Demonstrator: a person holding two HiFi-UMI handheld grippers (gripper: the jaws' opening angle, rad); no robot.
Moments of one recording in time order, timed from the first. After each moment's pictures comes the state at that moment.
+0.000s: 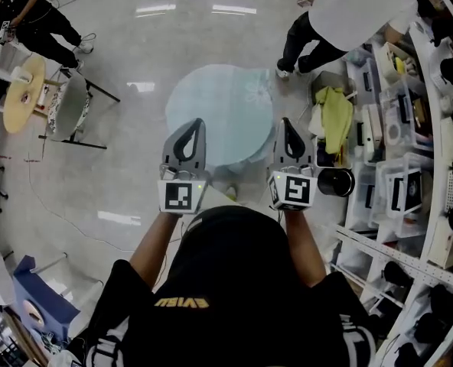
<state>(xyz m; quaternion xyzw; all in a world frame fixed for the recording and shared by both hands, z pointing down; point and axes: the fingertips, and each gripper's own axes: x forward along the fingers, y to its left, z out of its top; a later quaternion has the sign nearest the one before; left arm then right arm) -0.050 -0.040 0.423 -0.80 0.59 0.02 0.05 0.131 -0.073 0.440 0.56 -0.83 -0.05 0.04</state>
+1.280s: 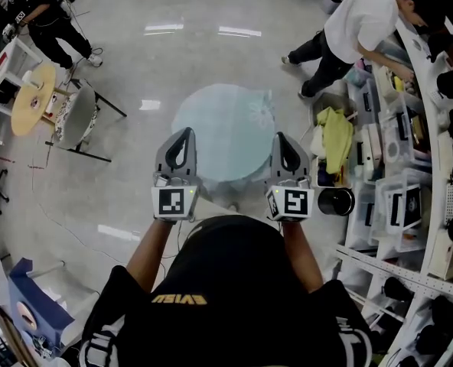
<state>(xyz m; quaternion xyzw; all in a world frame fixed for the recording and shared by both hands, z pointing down) -0.085 -0.032 0.402 -0.78 0.63 0.02 0.08 0.116 -0.059 0.421 0.53 -0.85 -0.06 0.00</state>
